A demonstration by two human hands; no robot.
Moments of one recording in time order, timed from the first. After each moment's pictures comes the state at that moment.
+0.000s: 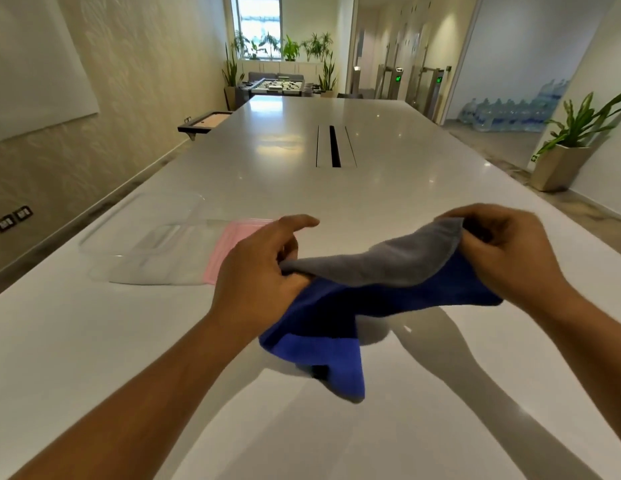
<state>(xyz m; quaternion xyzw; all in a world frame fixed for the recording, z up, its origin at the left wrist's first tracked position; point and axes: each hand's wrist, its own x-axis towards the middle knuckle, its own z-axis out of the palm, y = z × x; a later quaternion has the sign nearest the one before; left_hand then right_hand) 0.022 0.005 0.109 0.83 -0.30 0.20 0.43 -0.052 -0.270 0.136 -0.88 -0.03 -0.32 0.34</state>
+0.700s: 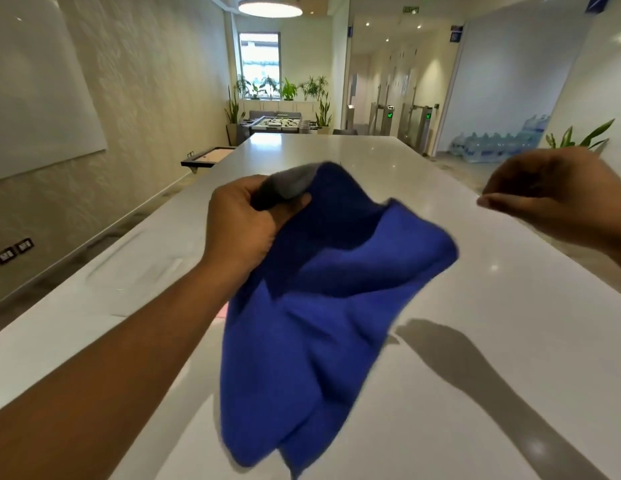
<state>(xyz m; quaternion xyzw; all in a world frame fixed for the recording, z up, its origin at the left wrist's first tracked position) 0.057 -0.008 0.189 0.72 -0.24 0.22 0.61 -0.061 -0.316 0.245 -0.94 -0.01 -0.28 0.19</state>
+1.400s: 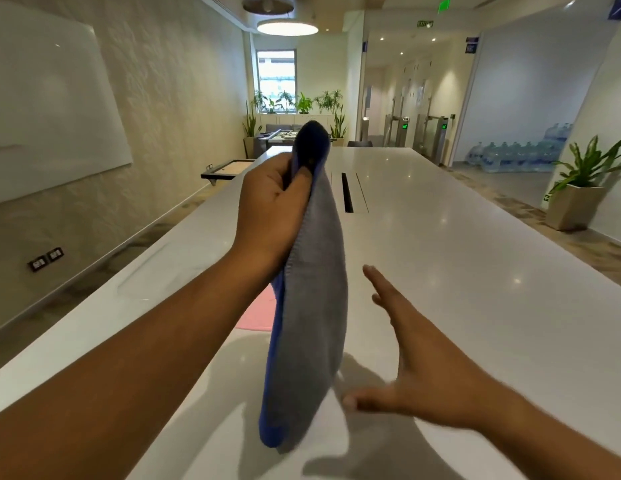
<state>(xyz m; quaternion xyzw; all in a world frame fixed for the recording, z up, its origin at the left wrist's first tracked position) 0.053 -0.012 0.223 0.69 -0.25 0.23 0.64 -0.077 -0.170 0.134 -0.94 -0.08 -0.07 0.32</state>
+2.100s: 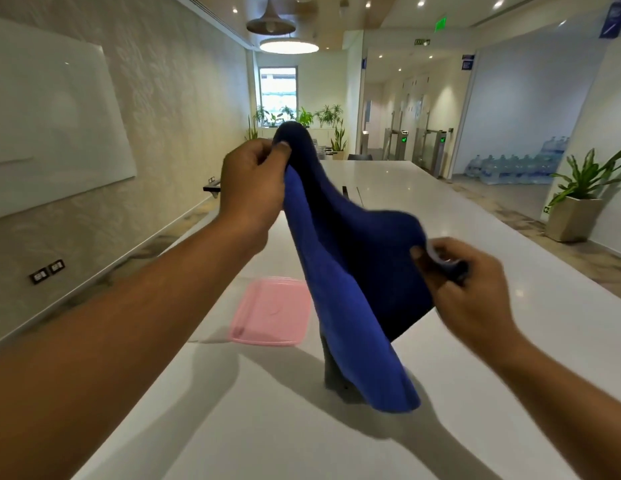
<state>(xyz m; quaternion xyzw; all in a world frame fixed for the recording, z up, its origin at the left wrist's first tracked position) 0.076 -0.001 0.261 0.69 -0.14 0.23 0.67 -0.033 -0.206 0.168 -0.80 -0.08 -0.42 0.41</state>
